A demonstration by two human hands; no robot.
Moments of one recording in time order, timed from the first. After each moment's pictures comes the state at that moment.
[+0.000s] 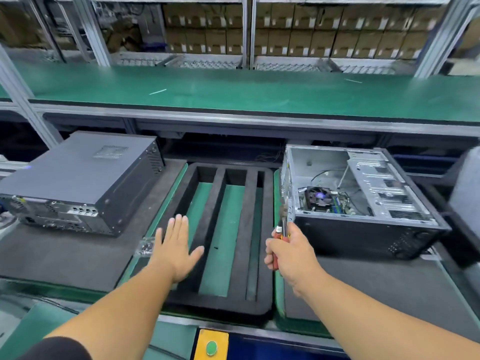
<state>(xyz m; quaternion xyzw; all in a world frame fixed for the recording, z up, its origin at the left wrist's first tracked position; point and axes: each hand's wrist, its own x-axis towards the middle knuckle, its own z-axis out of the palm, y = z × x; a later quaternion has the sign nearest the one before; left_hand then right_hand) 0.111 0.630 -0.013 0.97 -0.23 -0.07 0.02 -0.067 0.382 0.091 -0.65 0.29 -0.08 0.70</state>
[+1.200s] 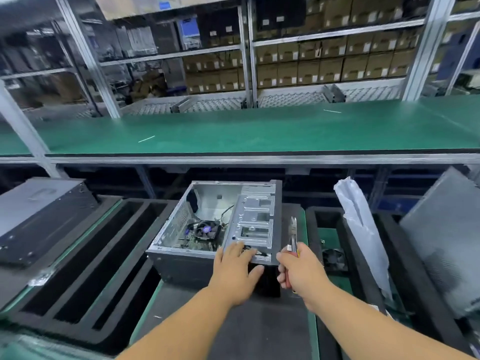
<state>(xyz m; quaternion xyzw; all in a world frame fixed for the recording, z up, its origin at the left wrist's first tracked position) -0.001 0.334 0.077 0.95 -0.29 -0.05 0.13 -0.090 0.169 0.105 -0.64 0.28 -0.05 0.71</state>
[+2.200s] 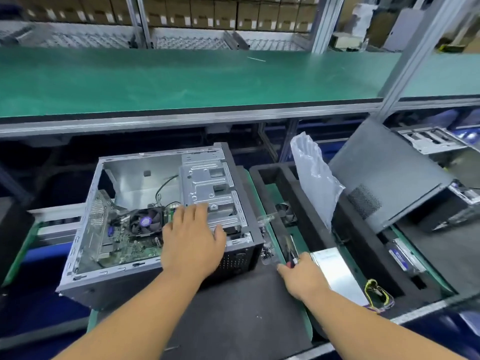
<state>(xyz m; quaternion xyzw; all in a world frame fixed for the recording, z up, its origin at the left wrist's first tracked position) 0.088 0.339 0.069 0.93 -0.33 0.03 0.16 -0.110 0.175 -0.002 -0.74 0.58 0.02 0.34</state>
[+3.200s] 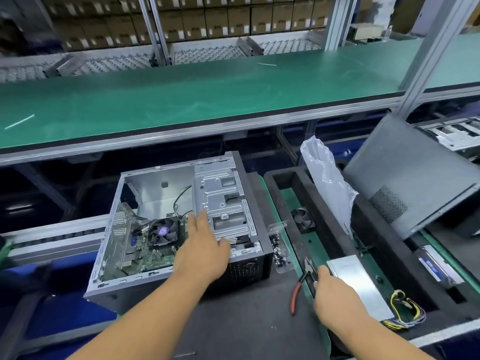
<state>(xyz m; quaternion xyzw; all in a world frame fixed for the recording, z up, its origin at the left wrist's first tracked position) 0.090 0.335 0.076 0.94 -0.24 -0.13 0.19 -0.151 0.170 0.006 -0.87 0.46 0.11 0.17</state>
